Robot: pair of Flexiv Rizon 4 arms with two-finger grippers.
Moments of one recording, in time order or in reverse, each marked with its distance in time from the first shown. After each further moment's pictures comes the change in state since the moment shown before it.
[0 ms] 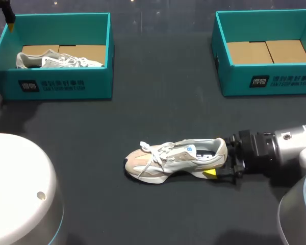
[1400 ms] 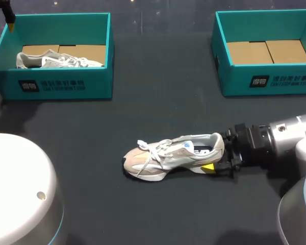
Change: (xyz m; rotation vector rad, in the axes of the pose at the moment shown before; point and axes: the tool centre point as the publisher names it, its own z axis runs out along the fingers) left arm 0.000 0.000 0.000 0.000 0.000 0.000; right arm -0.015 0.003 0.006 0.010 0.046 -0.018
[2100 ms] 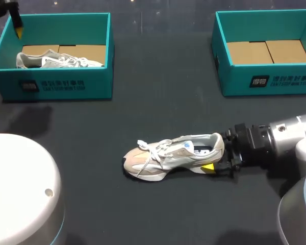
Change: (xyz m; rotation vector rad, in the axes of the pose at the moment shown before) left arm -0.036 -0.079 -0.022 0.092 0.037 -0.544; right arm 0.000 0.000 0.000 0.000 0.000 0.000
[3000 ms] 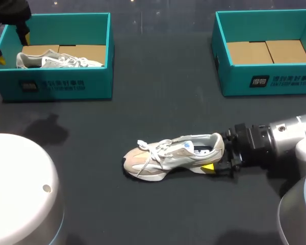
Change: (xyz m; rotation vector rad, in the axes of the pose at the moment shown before) left arm -0.005 -0.079 -0.003 0.067 0.004 -0.620; right arm 0.000 0.000 0.000 0.000 -0.001 0.000
